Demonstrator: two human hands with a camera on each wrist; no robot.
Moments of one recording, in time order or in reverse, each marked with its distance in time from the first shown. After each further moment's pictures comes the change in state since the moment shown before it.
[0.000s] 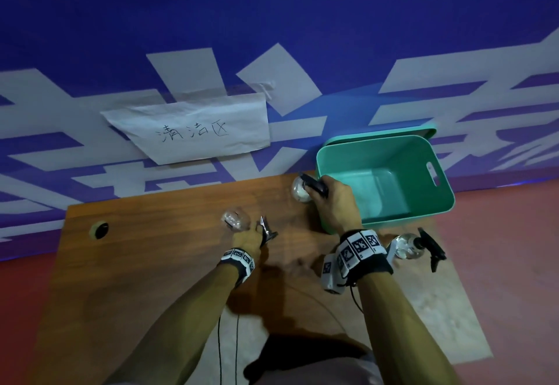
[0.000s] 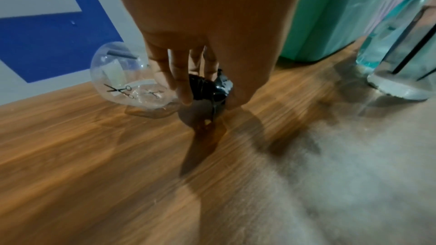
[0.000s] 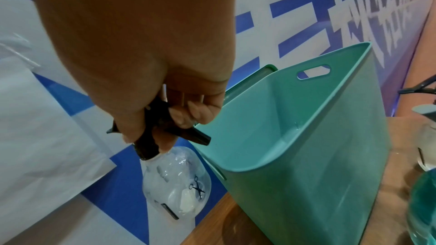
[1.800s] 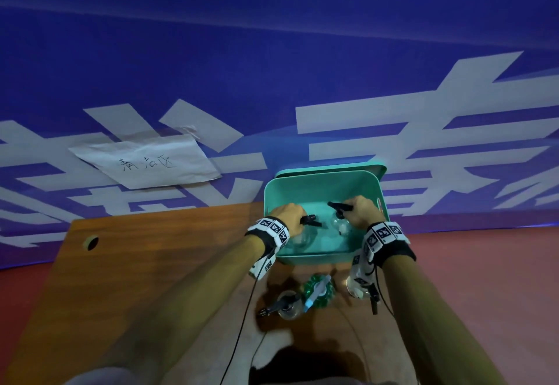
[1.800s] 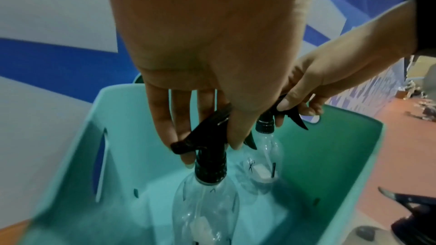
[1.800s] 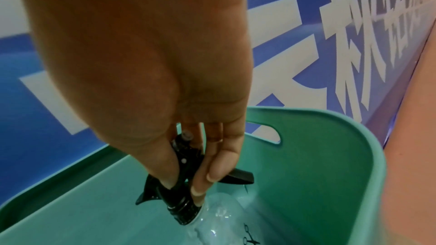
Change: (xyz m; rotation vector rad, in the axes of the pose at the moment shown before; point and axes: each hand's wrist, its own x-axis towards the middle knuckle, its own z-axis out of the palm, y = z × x) left_hand 0.048 0.222 -0.199 -0.181 0.095 0.133; right_hand 0.115 0.167 -0.163 -0.190 -0.414 0.104
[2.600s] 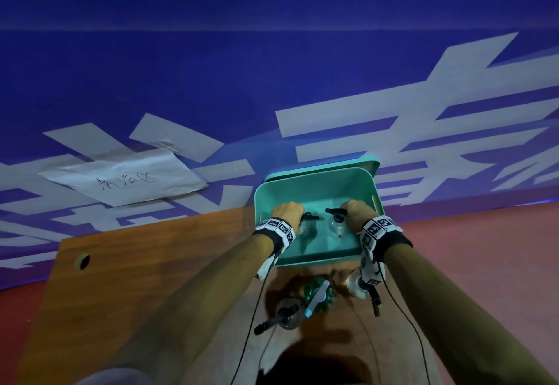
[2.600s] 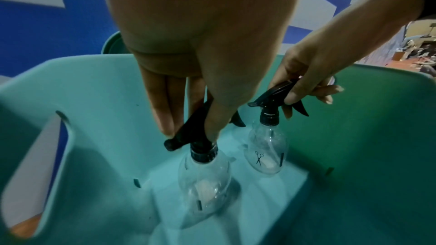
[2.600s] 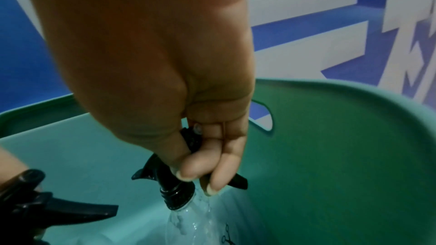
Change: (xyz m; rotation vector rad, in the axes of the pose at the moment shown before) left_hand 0.047 0.010 0.013 0.179 -0.021 -0.034; right_hand 0.038 0.025 0.013 -0.227 -0.110 0.009
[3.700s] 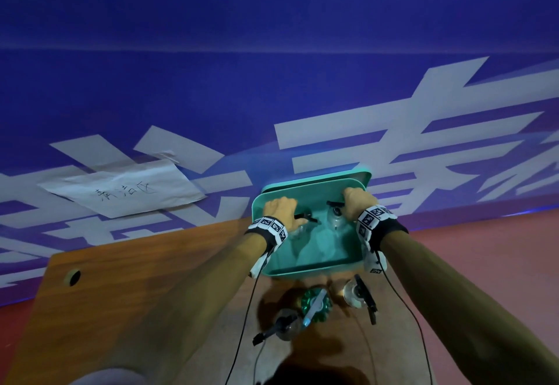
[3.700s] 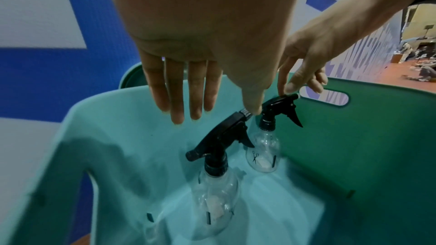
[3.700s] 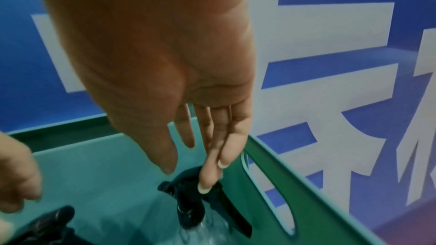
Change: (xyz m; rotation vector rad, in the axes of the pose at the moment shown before) left_hand 0.010 -0.015 -0.018 0.039 0.242 -0.006; right_hand -0.005 -0.012 -0.046 -0.179 0.235 0.061
